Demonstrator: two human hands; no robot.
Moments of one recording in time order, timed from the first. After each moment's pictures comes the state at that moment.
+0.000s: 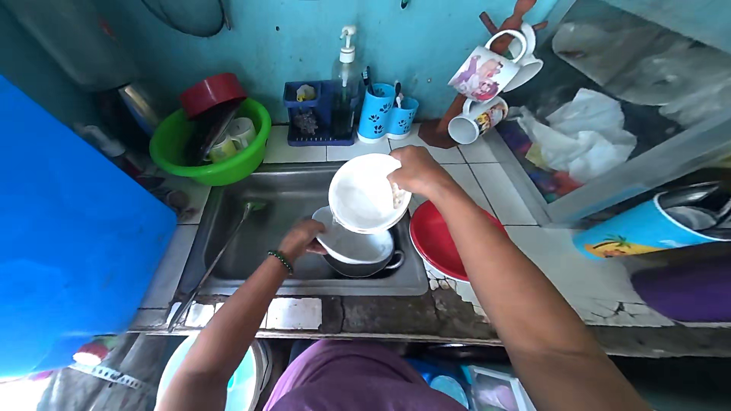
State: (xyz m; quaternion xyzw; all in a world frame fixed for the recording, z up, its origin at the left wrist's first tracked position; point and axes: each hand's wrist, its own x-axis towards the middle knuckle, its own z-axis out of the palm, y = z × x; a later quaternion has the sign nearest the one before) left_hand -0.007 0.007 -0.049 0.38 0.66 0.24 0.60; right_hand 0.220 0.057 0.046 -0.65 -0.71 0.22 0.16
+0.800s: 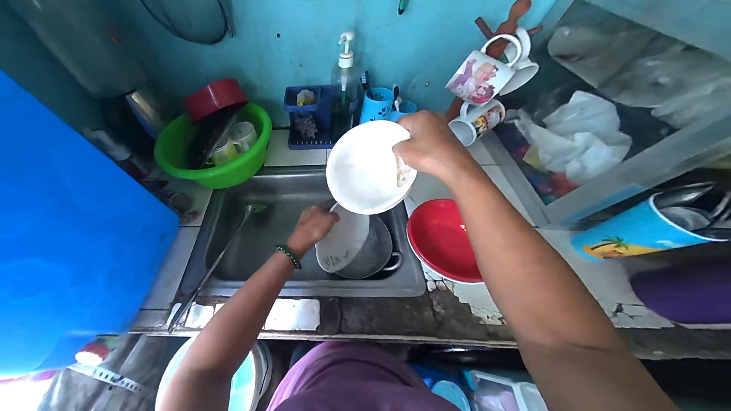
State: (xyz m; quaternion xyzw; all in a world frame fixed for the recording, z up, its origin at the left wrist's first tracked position) left_hand 0.007 -0.004 -0.015 0.61 0.62 0.22 0.44; right_hand 0.216 0.039 0.104 -0.62 -0.73 0.16 0.23
